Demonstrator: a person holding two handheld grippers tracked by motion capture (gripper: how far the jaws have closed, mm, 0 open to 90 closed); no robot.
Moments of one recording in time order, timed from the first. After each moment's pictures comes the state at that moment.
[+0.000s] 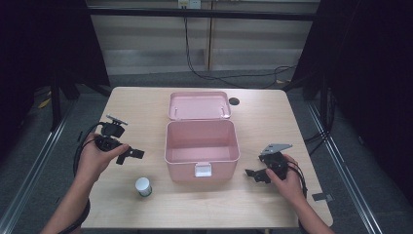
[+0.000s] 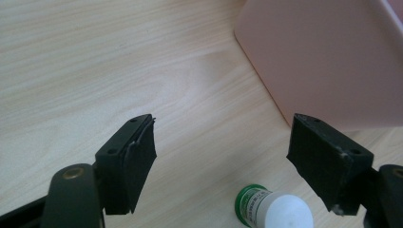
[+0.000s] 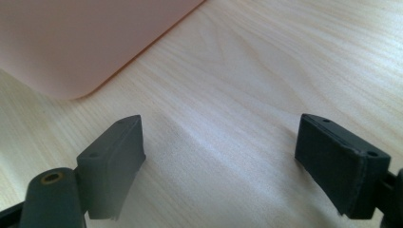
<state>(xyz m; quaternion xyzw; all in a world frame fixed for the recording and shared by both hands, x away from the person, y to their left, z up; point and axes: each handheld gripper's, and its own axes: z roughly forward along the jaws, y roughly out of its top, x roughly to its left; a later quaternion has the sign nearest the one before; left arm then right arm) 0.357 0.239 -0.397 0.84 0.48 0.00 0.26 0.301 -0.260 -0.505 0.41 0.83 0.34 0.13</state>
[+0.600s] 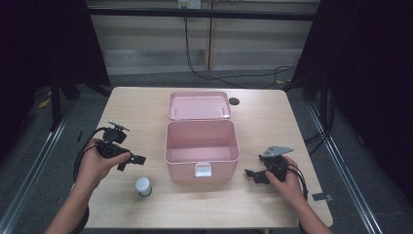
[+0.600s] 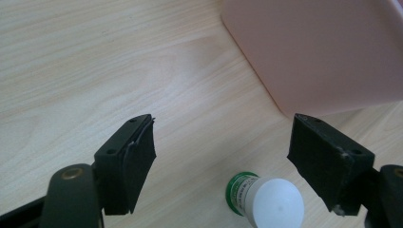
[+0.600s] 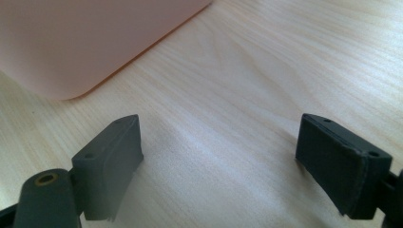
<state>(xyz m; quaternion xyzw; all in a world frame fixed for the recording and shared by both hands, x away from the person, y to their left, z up) 0.343 0.234 -0.400 0.84 0.46 0.00 0.27 0.297 -0.262 -0.512 0.40 0.83 0.36 0.16</state>
